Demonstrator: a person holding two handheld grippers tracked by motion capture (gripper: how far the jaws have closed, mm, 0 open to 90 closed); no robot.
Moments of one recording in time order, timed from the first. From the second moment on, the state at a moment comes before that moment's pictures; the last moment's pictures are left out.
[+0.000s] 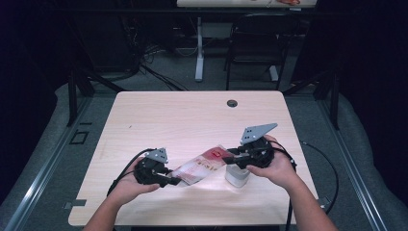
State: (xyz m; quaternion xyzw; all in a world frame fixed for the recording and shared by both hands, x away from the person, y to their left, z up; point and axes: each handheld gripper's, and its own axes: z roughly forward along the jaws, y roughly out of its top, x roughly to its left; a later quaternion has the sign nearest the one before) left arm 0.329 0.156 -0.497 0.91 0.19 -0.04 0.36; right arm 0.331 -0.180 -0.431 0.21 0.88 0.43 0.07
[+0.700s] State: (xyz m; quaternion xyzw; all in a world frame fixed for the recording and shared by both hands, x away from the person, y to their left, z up) left arm 0.331 0.163 -0.479 0.91 0.19 -0.03 0.37; right arm 0.324 -0.205 -0.453 0.24 0.85 0.45 0.08
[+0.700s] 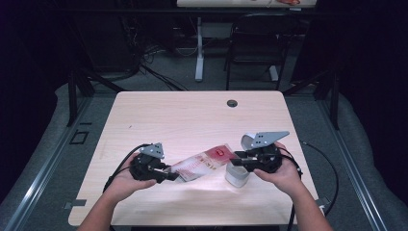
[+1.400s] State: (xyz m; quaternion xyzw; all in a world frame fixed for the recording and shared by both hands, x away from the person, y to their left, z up) left arm 0.335 0.163 -0.453 0.92 0.18 -0.01 0.35; right arm 0.321 -0.209 -0.457 0.25 0.84 0.47 0.09
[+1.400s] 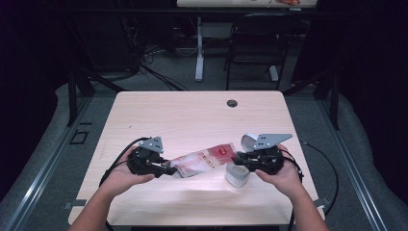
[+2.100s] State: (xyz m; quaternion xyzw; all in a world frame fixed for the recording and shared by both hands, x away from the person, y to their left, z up) left arm 0.342 0.158 -0.433 0.93 0.17 0.00 0.33; right arm 0.319 -0.215 -0.466 0.26 0.83 0.49 0.09
